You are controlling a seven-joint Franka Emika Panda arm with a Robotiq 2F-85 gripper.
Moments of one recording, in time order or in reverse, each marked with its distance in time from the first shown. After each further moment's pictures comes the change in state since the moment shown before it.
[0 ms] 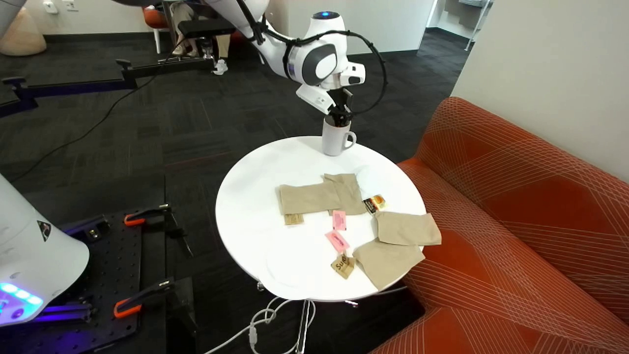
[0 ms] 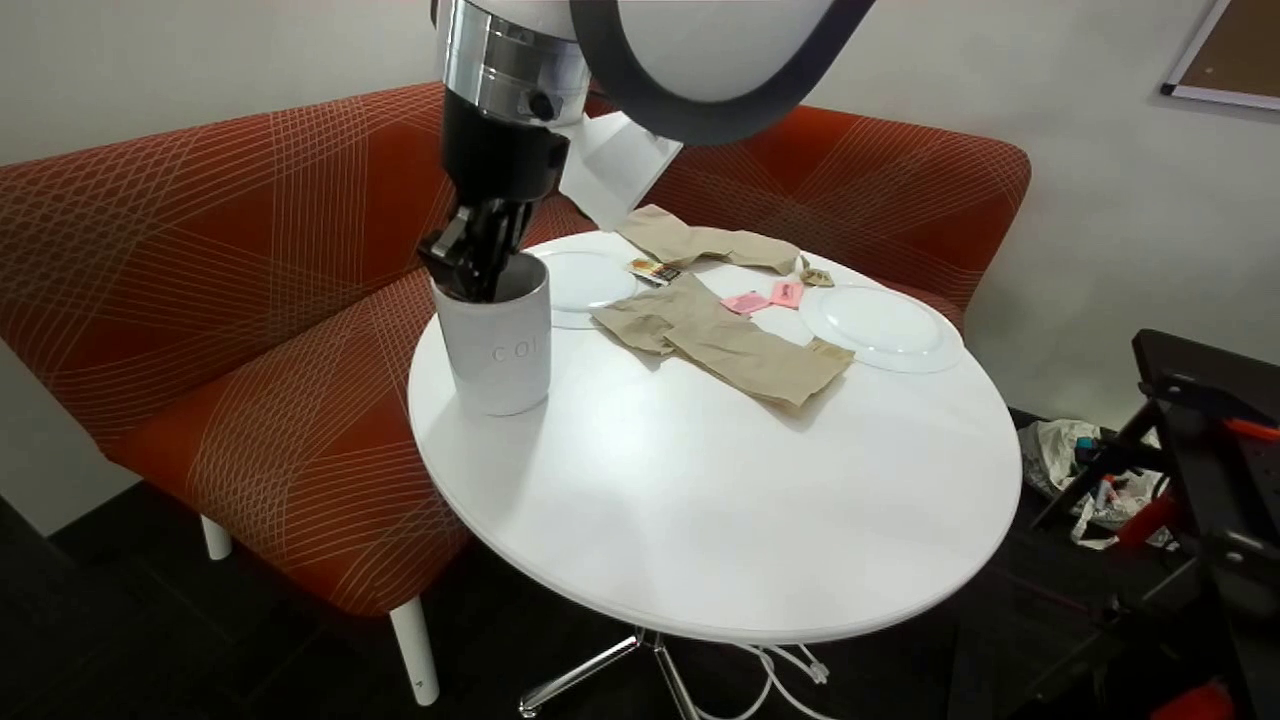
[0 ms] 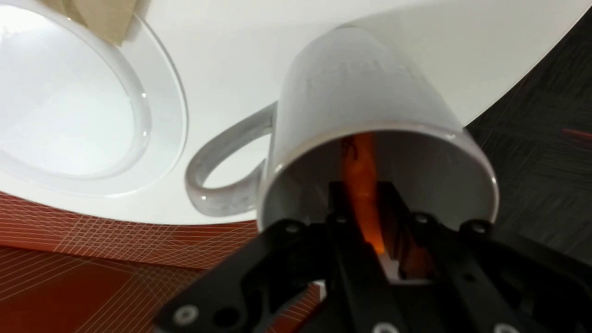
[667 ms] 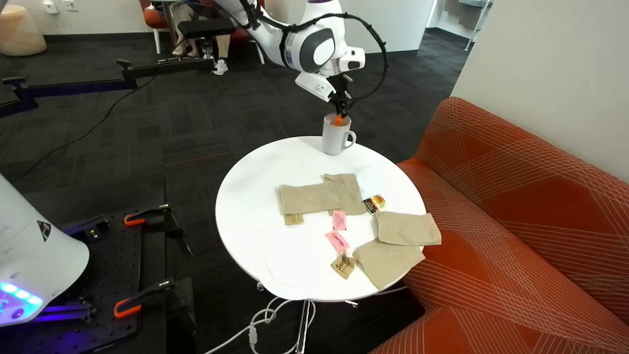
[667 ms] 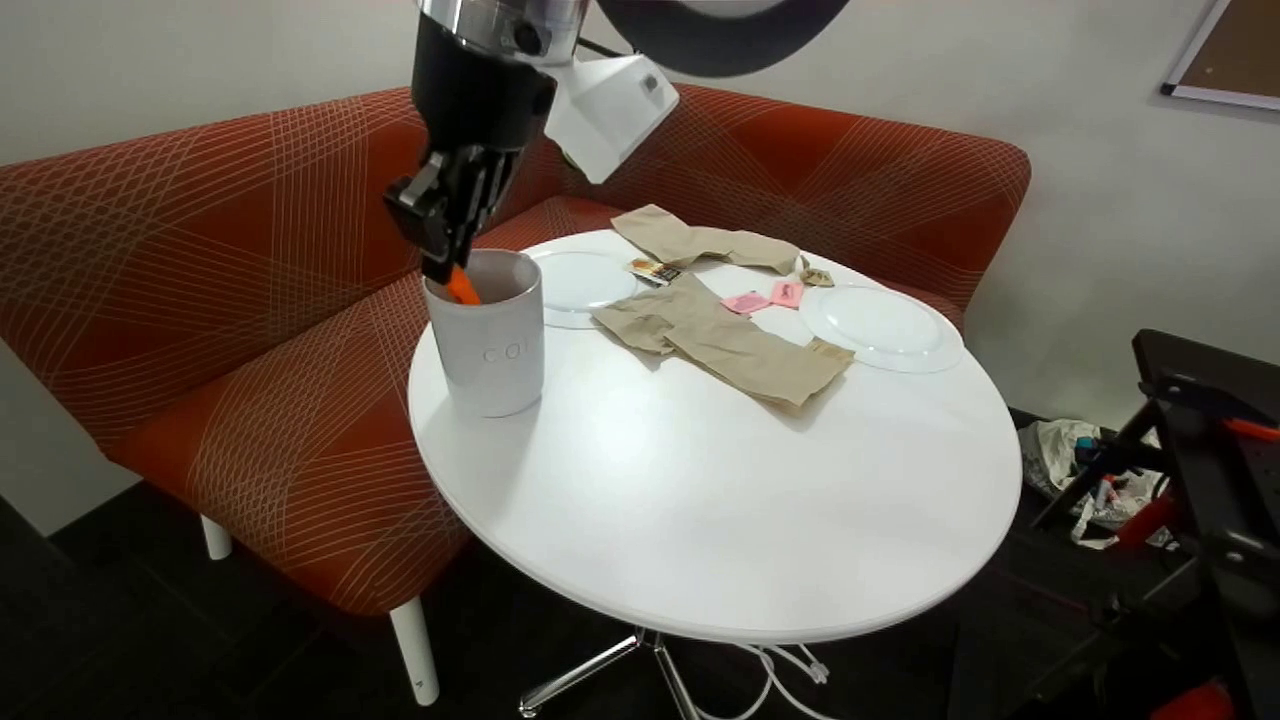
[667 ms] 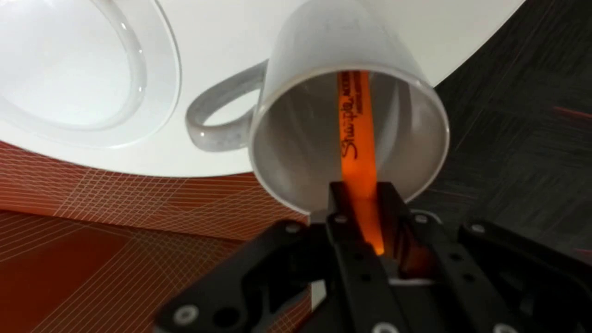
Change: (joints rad) arm 0.020 -0.058 -0.006 -0.022 -0.001 0.026 0.000
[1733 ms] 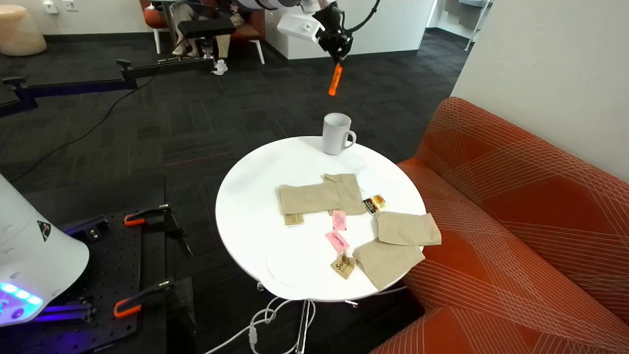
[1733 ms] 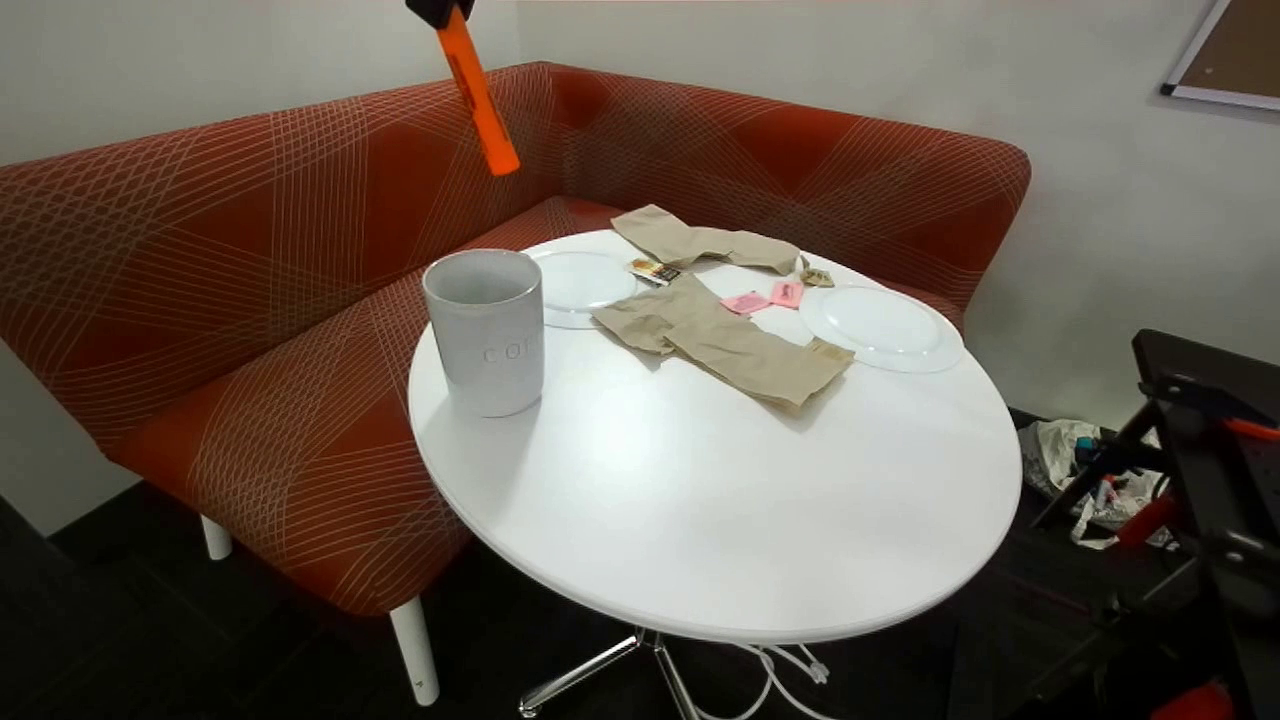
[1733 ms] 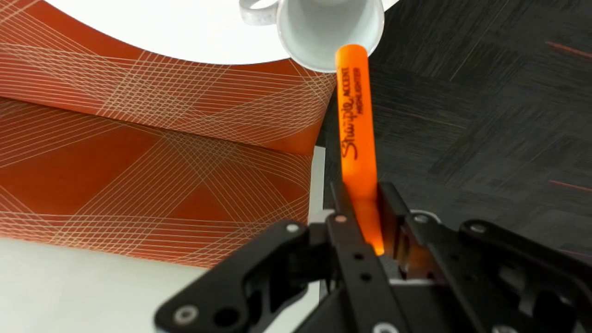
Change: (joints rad) arm 0.061 -0.408 -0.049 -0.299 -0.063 0.062 0.037
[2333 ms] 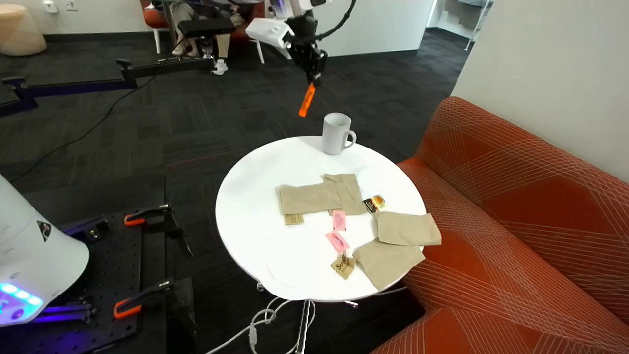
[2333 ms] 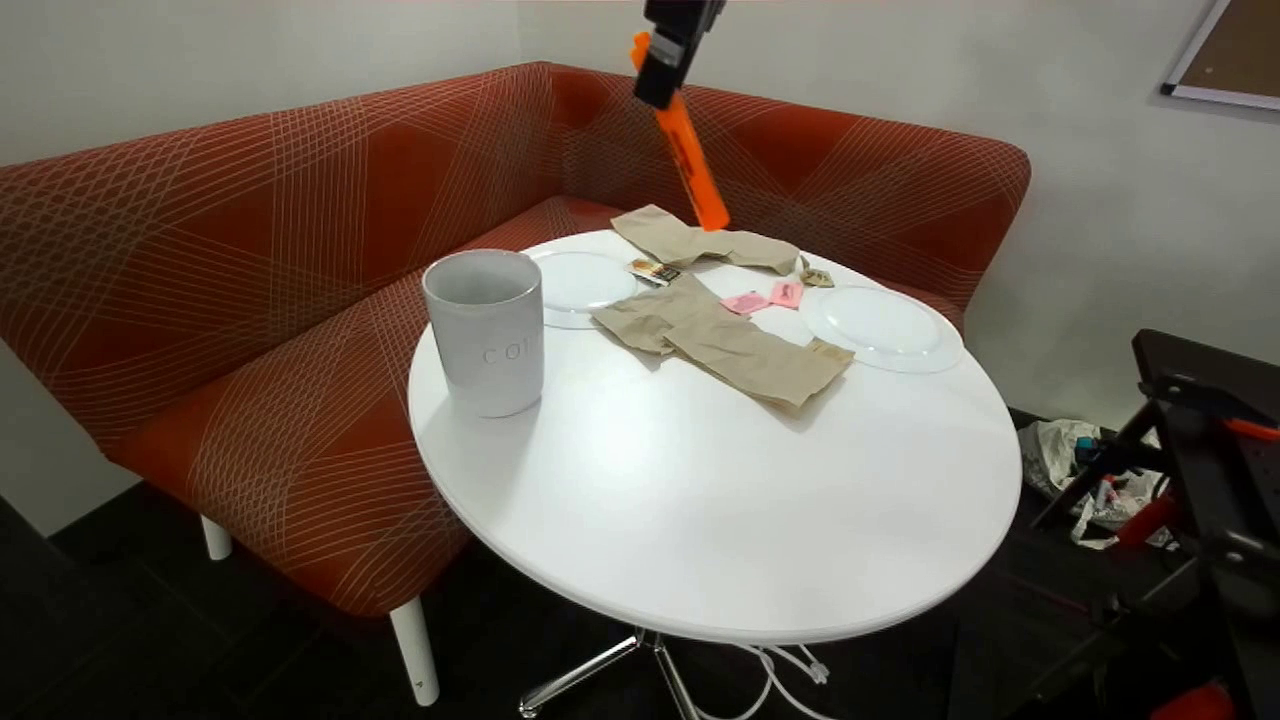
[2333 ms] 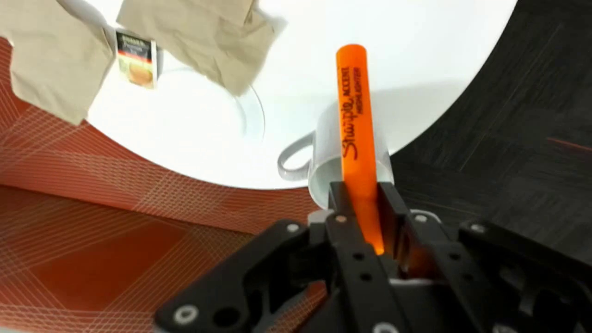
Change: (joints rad) arm -0.034 -0.218 0.023 -0.292 -0.019 -0.141 0.021
